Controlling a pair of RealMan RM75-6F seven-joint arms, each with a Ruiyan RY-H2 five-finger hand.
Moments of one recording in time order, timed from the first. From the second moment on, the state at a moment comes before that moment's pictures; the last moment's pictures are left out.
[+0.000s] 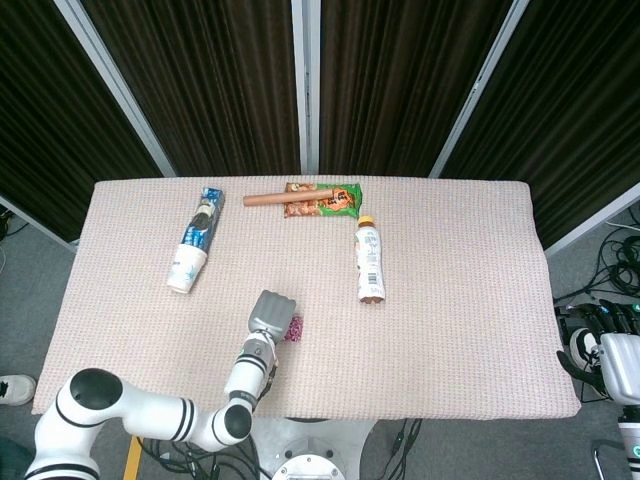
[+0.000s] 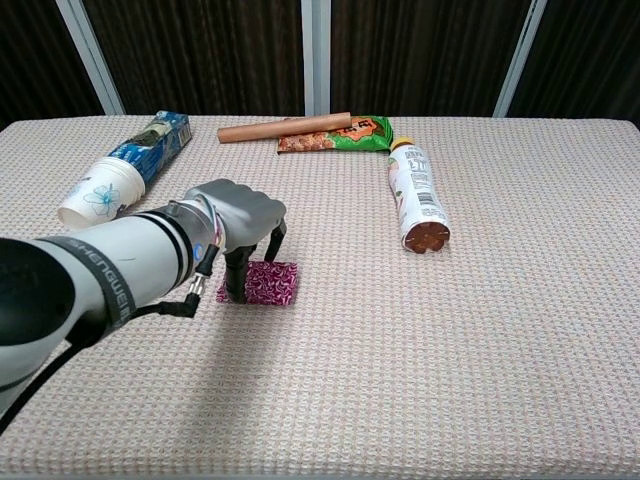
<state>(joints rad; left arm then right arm) -1.06 -1.91 -0.21 -1.50 0.31 1.19 1.19 0.06 -1.06 0.06 -1.54 -1.46 1.44 0.07</state>
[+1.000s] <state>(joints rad) -1.08 -1.95 -0.22 -1.44 0.26 1.19 1.23 0.06 -1.07 0.06 -1.51 -1.45 1.43 0.09</state>
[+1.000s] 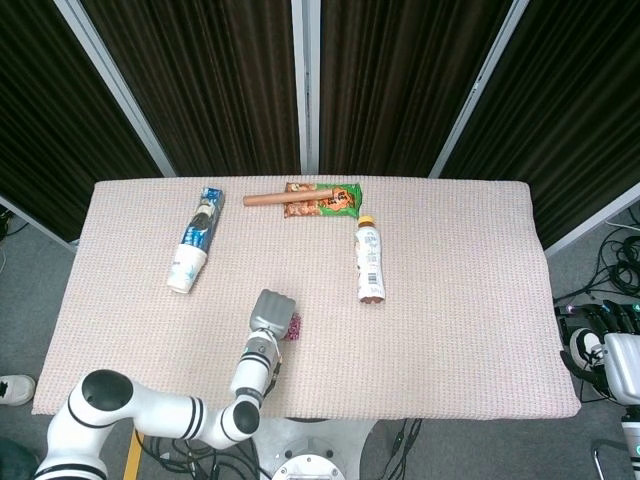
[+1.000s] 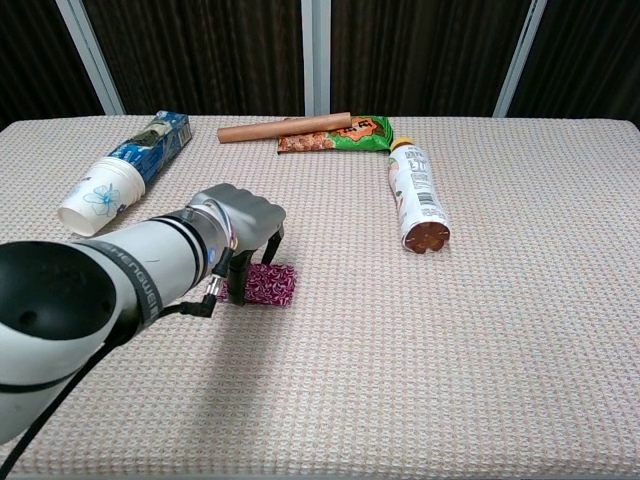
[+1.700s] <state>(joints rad) -1.08 -1.96 -0.22 -1.43 0.25 1.19 1.24 0.05 -1.06 0.06 -1.52 -1.45 1.43 0.08</state>
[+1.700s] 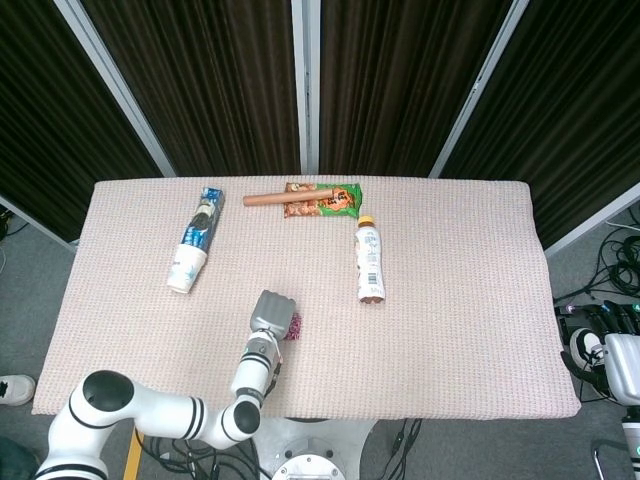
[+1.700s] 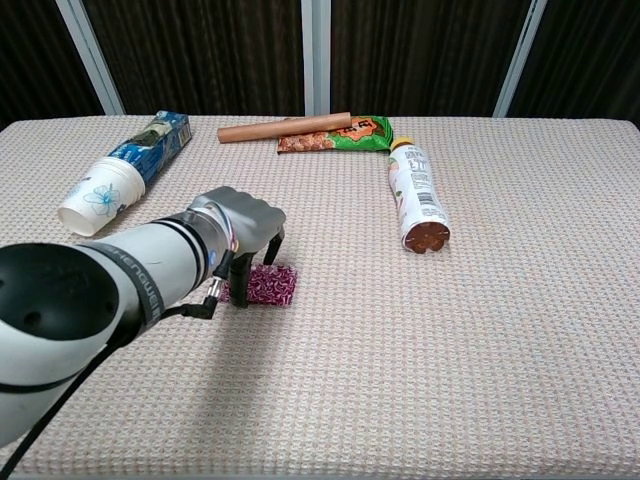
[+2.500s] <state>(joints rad) -0.94 -1.69 -0.19 -1.56 0.66 1.24 0.90 0.07 -1.06 0.06 -1.52 -1.47 1.43 0.09</state>
